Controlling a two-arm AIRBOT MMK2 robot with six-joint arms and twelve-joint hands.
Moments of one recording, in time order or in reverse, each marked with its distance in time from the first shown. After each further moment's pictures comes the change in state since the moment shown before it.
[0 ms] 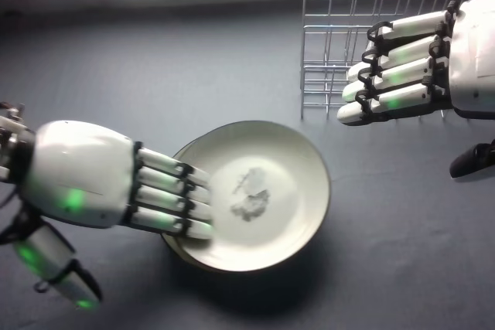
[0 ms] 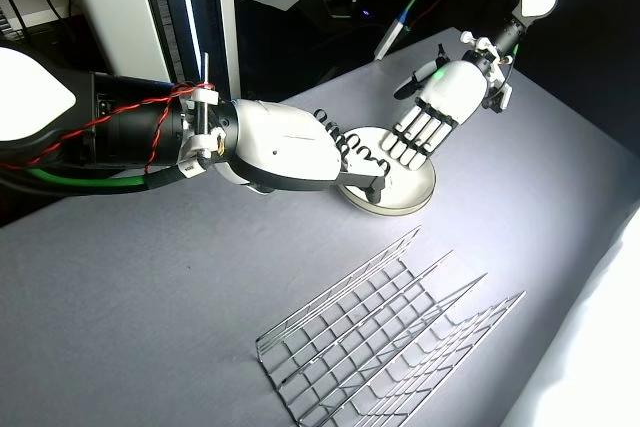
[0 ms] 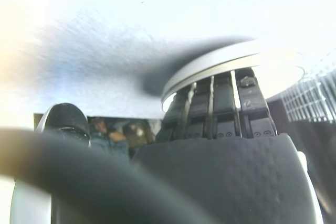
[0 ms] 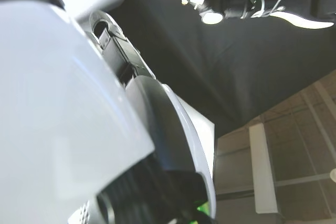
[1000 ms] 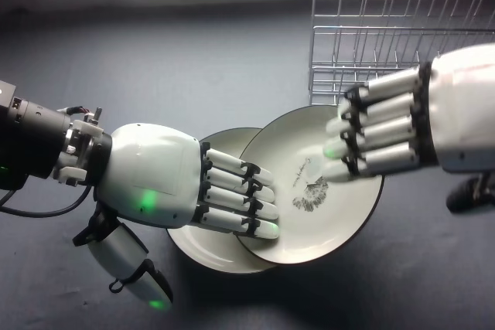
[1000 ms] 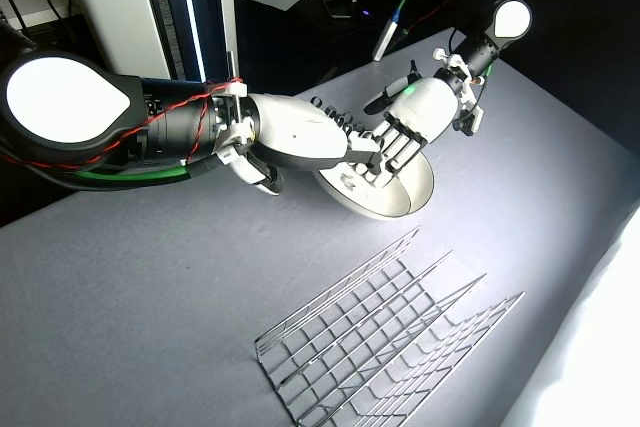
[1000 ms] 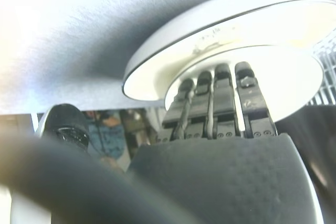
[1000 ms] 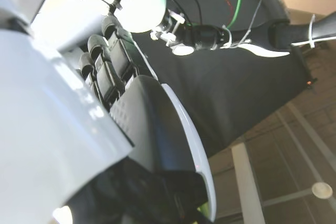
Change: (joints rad) left arm -0.045 -0.110 -0.022 -0.013 0.057 -0.021; right arm -0.057 -0.058 0.004 -0.080 0.054 -0.013
